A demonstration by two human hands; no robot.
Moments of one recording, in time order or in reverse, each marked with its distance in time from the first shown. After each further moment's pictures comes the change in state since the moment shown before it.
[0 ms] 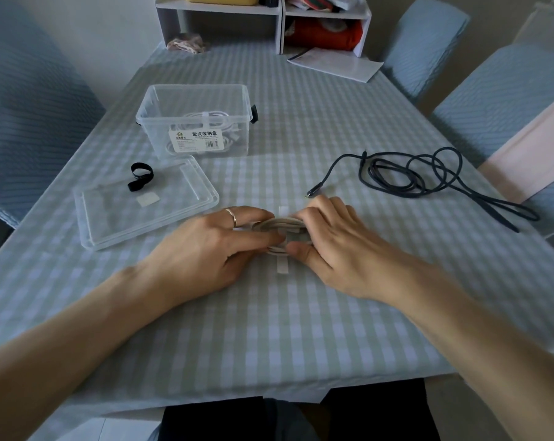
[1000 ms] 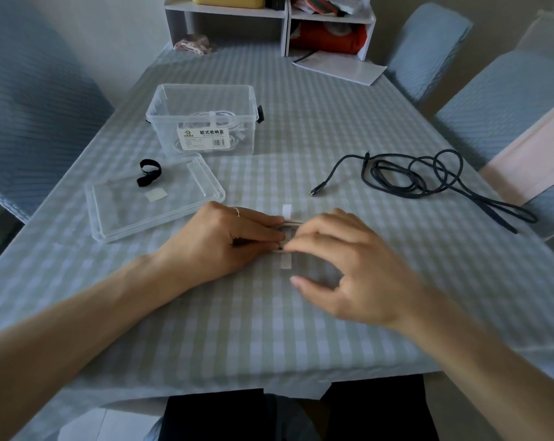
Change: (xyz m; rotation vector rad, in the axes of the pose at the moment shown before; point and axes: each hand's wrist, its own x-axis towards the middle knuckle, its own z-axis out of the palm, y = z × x) left_hand 0.006 -0.002 0.004 -0.228 0.039 -0.121; right_hand -0.024 -0.012 0.001 0.196 0.344 -0.224
